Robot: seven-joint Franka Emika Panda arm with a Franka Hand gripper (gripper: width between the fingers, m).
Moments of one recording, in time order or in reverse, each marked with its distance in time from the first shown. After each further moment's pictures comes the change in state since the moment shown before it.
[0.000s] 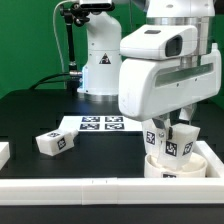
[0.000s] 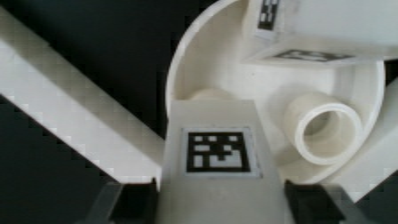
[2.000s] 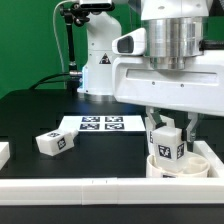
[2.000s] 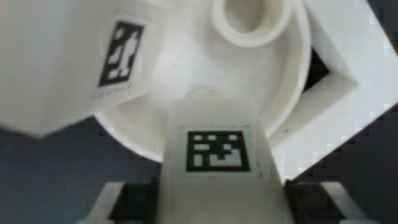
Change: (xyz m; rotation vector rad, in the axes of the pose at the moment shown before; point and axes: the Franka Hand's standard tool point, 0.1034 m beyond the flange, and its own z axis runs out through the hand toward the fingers) arm 0.002 0.003 0.002 0.041 0.043 1.431
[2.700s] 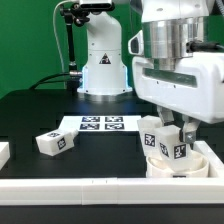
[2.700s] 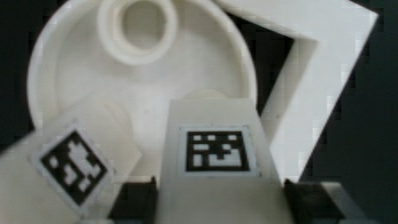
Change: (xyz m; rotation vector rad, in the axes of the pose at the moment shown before) arm -0.007 -0.005 0.001 0.029 -0.042 0.518
